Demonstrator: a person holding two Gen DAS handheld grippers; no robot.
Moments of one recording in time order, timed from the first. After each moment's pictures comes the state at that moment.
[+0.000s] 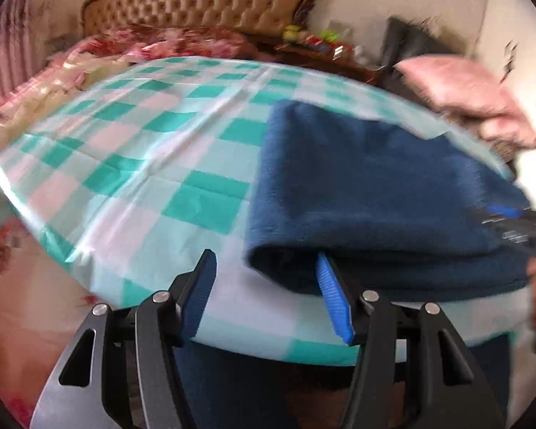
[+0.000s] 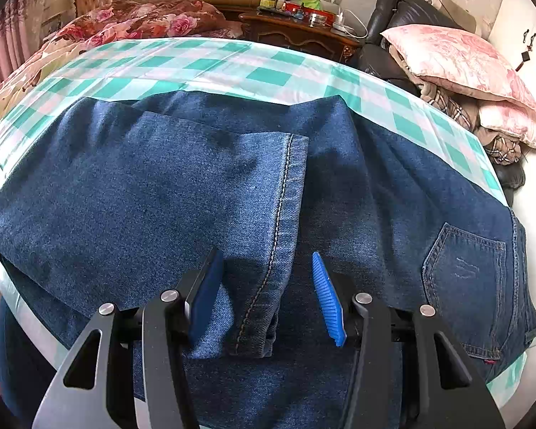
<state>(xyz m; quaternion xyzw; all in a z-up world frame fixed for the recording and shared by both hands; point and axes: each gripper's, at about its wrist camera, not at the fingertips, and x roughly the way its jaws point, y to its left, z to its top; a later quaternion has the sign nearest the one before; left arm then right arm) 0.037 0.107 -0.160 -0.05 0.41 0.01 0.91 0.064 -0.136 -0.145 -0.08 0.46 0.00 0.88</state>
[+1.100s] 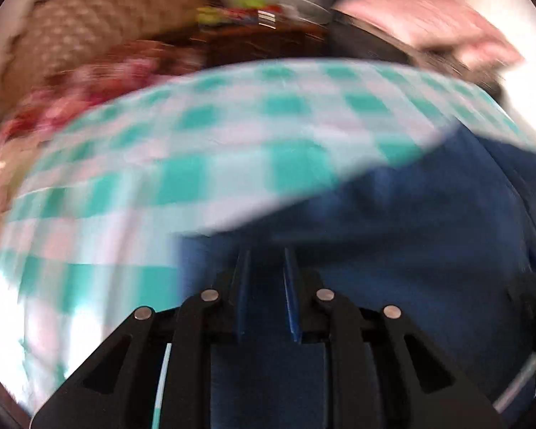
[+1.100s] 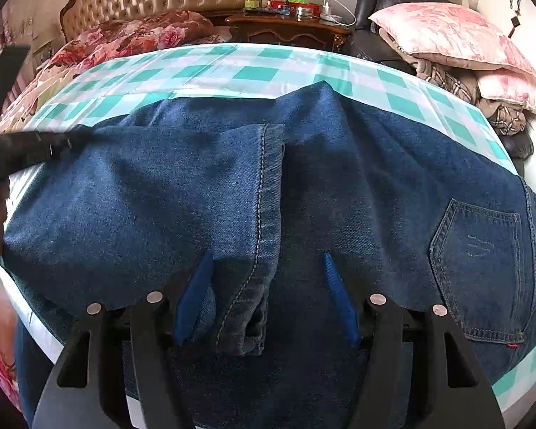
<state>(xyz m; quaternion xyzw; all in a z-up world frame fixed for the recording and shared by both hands) 0.220 0.046 -0.134 0.08 0.44 -0.09 0.89 0.065 -0.154 -0.148 -0.02 0.46 0.00 0.89</state>
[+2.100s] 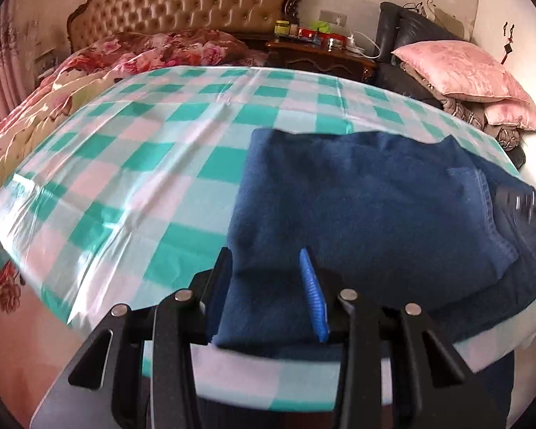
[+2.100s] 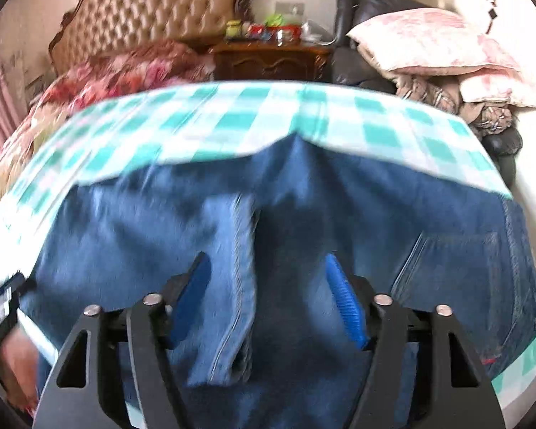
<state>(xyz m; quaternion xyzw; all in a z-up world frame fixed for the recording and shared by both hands) 0.074 0.090 -0.137 -0.03 0.42 -0.01 0.91 0.081 -0.177 -0.104 0.03 0.42 -0.03 0.91</state>
